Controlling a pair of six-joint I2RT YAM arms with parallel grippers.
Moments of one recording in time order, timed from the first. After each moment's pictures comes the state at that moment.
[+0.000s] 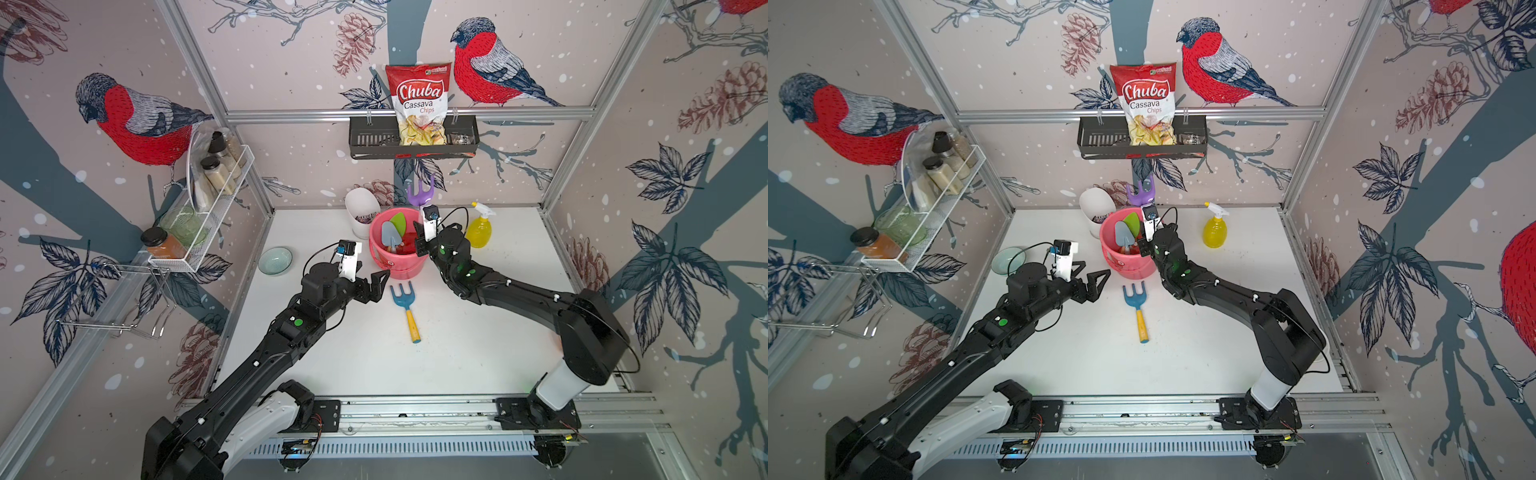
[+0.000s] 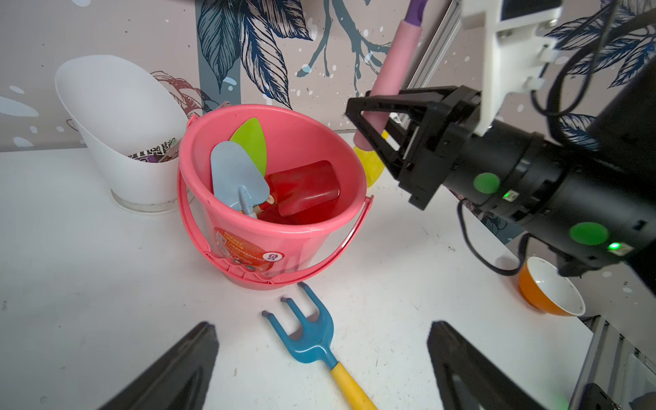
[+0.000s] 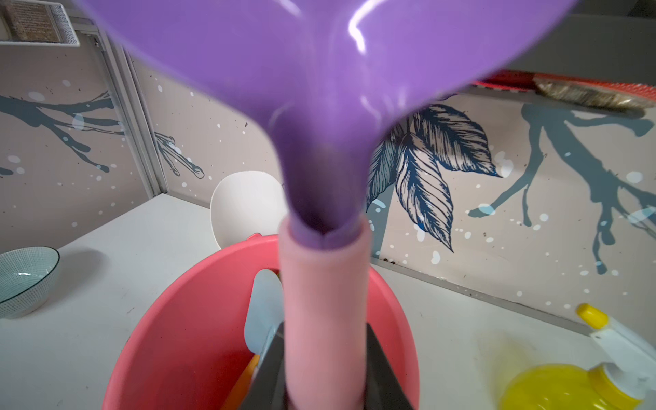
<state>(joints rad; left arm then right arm) -0.53 0.92 0.70 -0.08 0.15 -0.28 0.78 1.67 1.11 0.45 0.36 -0.06</state>
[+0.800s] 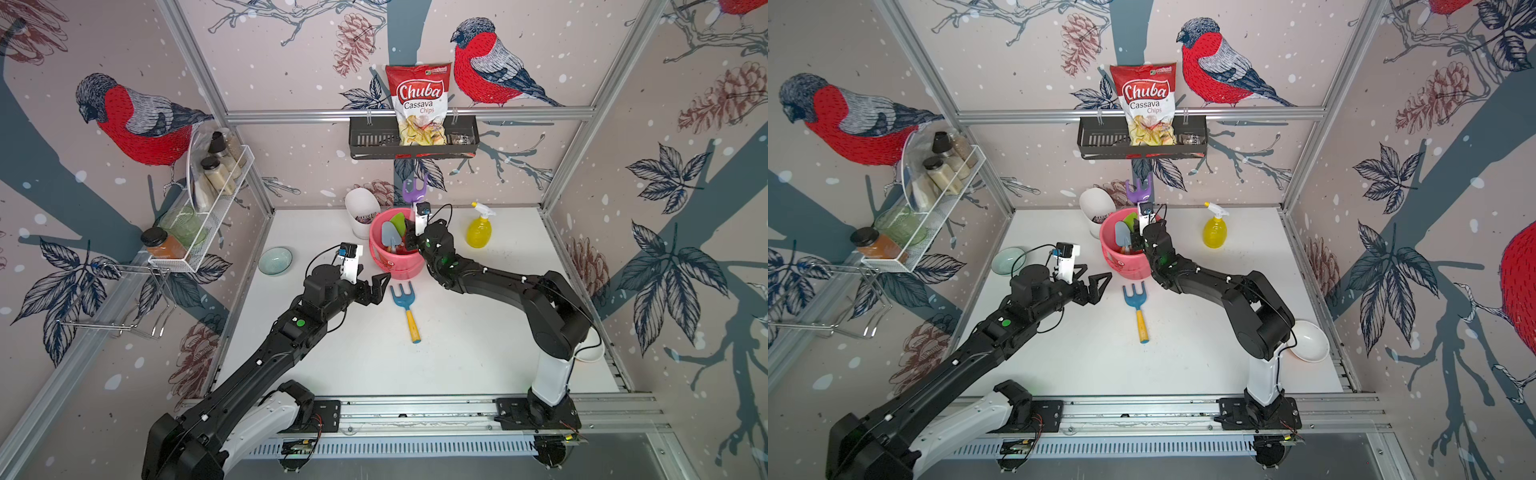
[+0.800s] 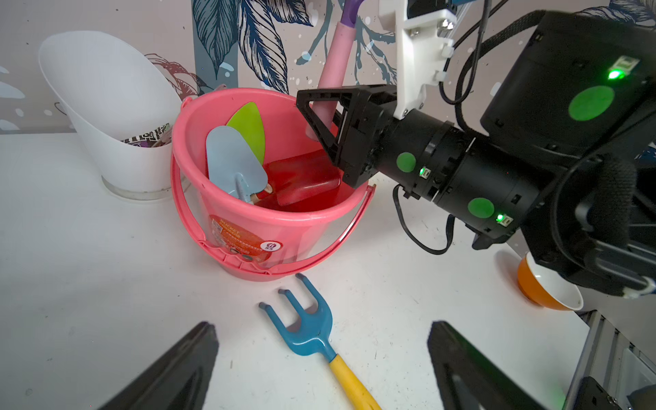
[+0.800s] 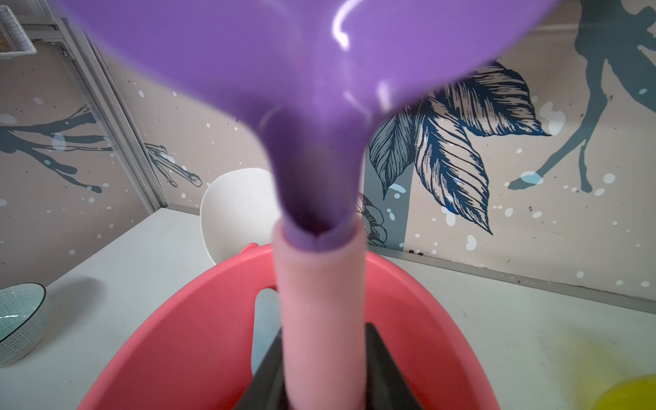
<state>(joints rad) -0.53 0.93 0.68 -0.07 0.16 -0.29 0.76 1.87 1.24 0.49 0.35 0.06</state>
